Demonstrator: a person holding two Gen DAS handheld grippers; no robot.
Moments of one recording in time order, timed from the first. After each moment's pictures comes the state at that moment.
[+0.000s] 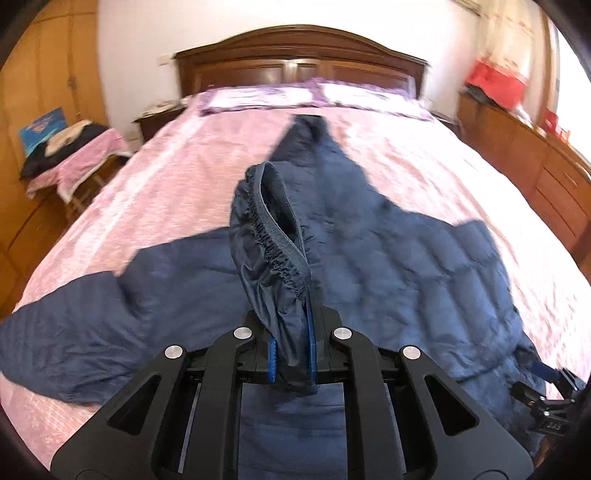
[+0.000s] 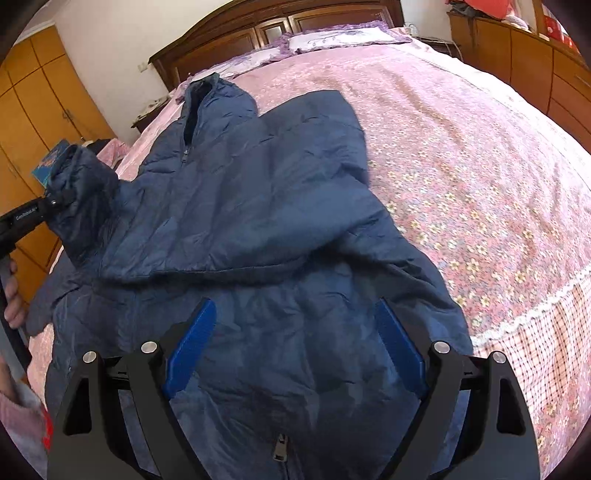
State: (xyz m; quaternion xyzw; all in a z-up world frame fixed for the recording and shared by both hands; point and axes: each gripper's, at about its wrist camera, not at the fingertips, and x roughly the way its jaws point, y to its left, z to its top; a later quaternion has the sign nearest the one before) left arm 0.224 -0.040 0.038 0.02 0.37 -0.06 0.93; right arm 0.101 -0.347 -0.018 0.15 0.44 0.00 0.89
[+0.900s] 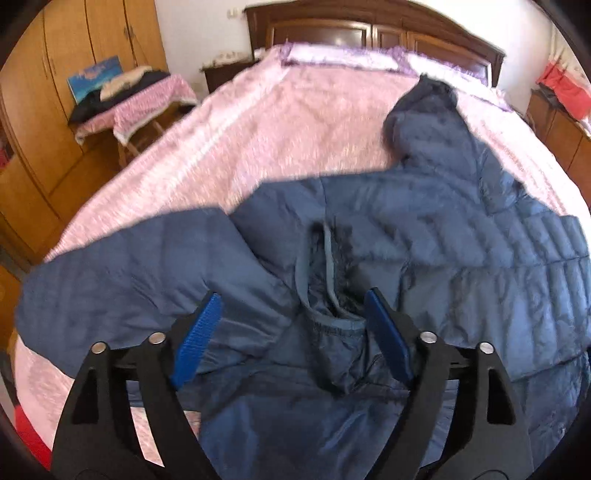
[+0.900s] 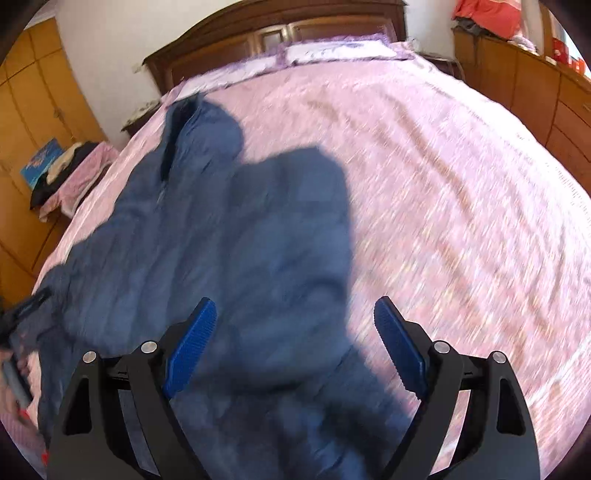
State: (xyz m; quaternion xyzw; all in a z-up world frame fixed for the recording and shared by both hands) left arm 0.251 0.086 -0.022 0.01 0.43 0.04 0.90; right arm 0.183 -0.381 0.009 0.13 0.42 -0.02 0.90
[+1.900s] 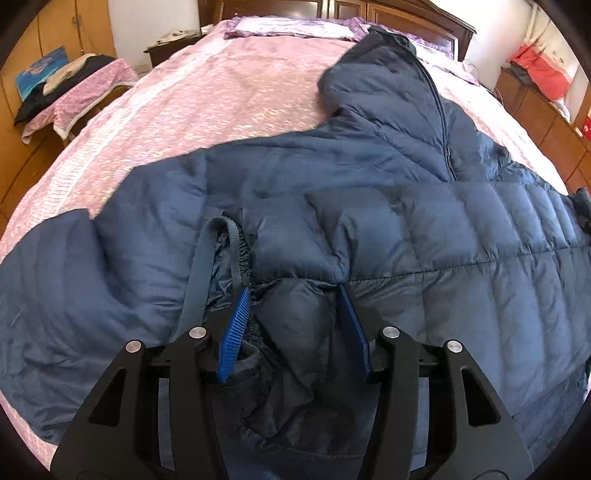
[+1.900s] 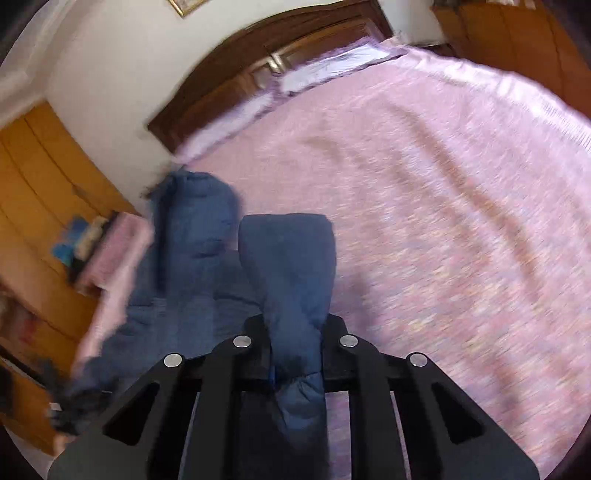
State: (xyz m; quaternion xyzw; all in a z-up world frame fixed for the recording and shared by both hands) left arm 0.318 0.017 -0.086 0.00 0.49 -0.04 0.87; right arm 0.283 -0.449 -0.015 0.24 0.37 0.00 0.90
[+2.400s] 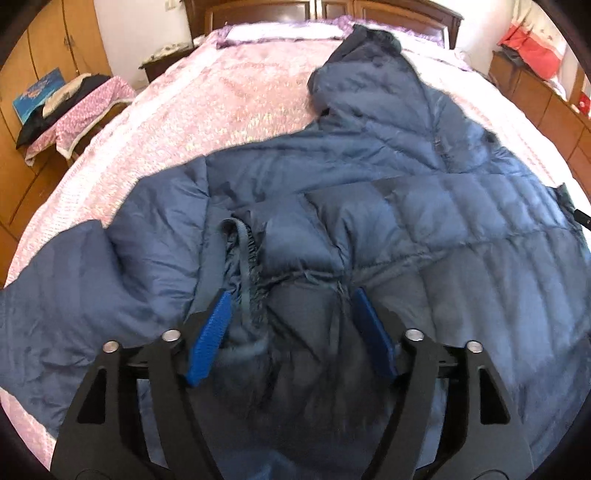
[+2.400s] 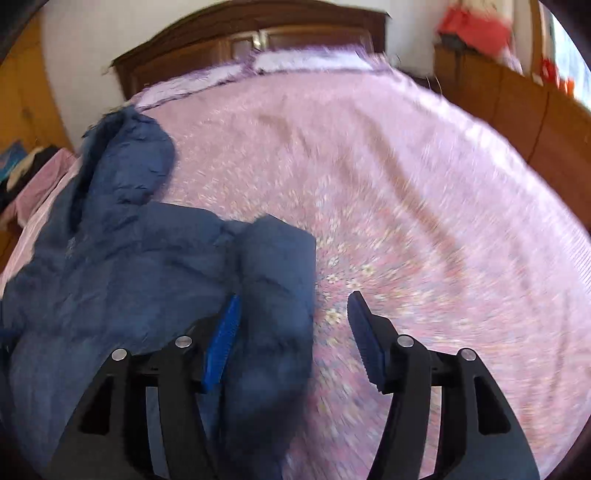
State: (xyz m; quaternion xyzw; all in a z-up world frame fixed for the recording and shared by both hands) left arm 0.295 0.012 -0.068 0.04 0.47 -0.04 0.88; right arm 0.263 -0.423 -0.019 0.07 0.41 -0.08 0.91
